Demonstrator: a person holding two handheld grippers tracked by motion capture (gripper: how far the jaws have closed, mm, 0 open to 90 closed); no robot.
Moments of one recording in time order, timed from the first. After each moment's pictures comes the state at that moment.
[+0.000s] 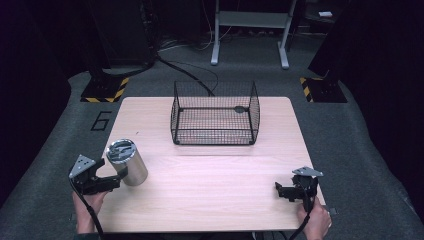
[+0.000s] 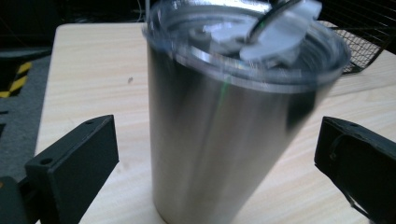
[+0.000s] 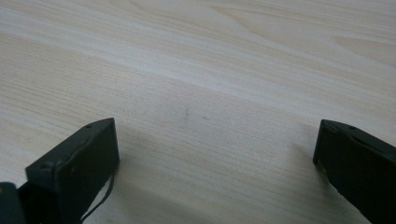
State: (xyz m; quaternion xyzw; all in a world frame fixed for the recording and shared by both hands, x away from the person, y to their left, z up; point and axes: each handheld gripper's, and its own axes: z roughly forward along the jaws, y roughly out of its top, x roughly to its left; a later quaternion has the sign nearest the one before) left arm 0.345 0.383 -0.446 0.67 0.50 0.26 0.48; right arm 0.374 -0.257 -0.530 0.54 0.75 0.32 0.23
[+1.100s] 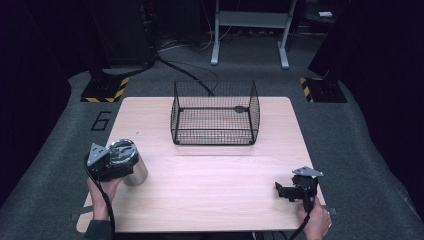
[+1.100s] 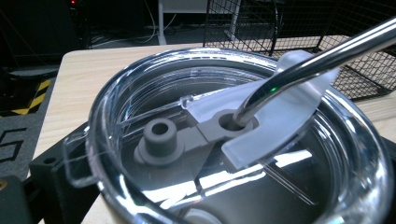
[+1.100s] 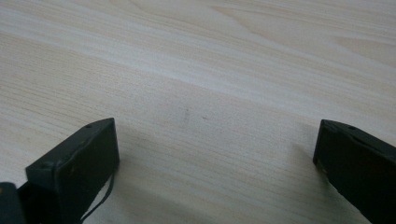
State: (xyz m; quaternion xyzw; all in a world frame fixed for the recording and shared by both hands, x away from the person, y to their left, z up) left arm 0.377 0.352 -0.445 0.66 0.50 0.30 0.47; right arm 0.375 -0.257 -0.530 0.53 0.75 0.32 0.23
